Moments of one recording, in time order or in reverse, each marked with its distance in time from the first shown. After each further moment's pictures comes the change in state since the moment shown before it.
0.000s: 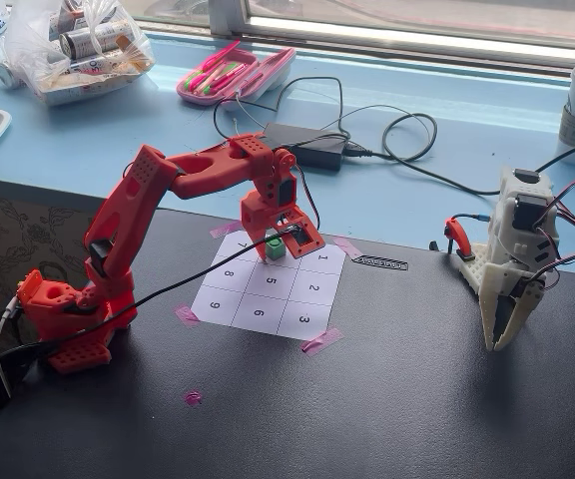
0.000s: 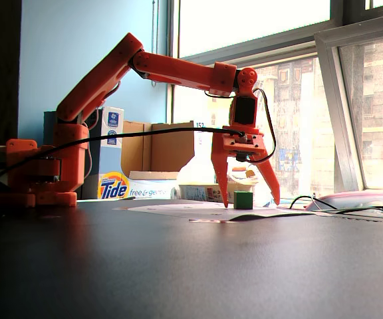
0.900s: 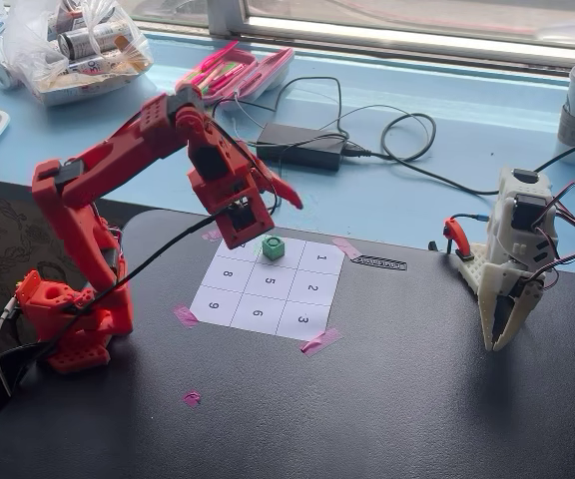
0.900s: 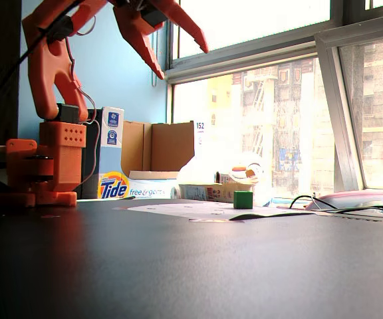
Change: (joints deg) arm 36.1 61.2 23.6 10.3 -11.3
